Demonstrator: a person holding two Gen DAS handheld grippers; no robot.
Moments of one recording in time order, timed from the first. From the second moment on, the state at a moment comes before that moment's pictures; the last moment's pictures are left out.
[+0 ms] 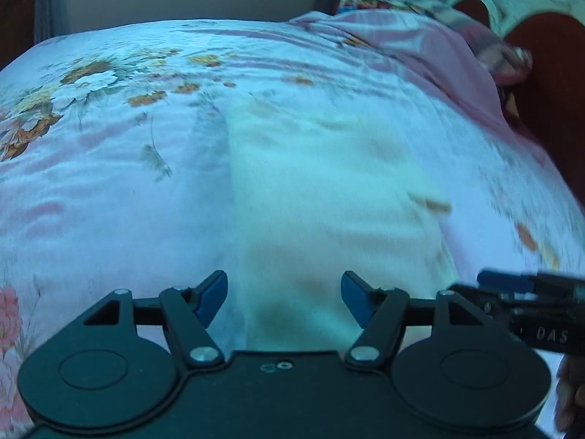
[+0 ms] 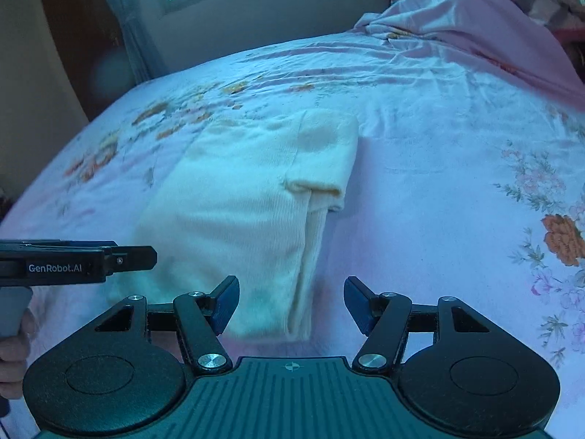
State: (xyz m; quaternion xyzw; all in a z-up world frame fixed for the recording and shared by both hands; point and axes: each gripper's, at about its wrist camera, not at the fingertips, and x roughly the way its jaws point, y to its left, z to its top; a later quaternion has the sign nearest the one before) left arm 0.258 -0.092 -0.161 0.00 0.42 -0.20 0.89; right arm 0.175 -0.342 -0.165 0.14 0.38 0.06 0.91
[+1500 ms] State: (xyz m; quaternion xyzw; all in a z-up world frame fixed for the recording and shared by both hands) left arm 0.309 -0.066 -0.112 -0.06 0.36 -0.21 0.91; right arm 0.272 -0.324 -0.123 0.31 0.30 0.18 0.89
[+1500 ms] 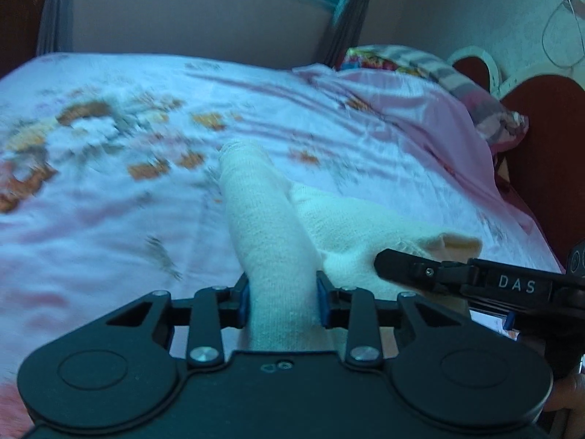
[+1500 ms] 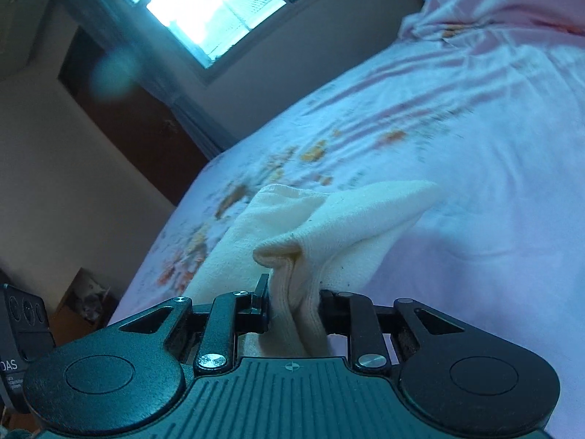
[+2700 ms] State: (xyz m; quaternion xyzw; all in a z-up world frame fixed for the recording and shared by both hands) left arm 0.237 0.010 -0.173 -0.07 0.46 -0.16 0.87; right arm 0.217 -0.278 -0.192 0.35 0.41 0.13 0.83
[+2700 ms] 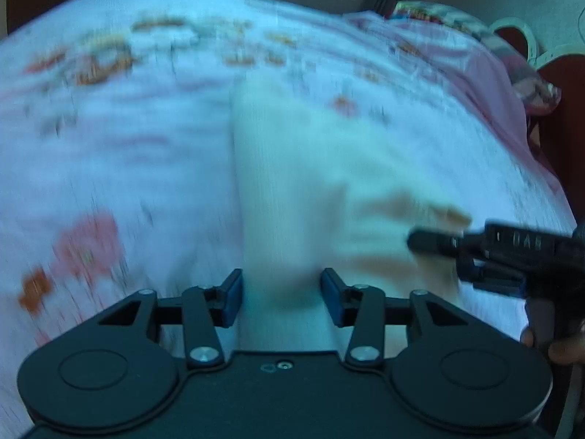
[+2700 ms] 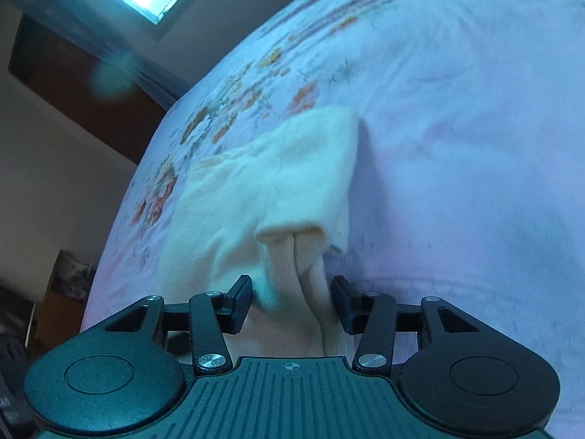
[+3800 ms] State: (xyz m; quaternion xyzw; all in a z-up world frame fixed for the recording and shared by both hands) left arm 0.224 0.015 -0.122 -0.05 0.41 -0.17 0.90; right arm 0.179 -0.272 -0.122 0.17 0.36 0.12 0.91
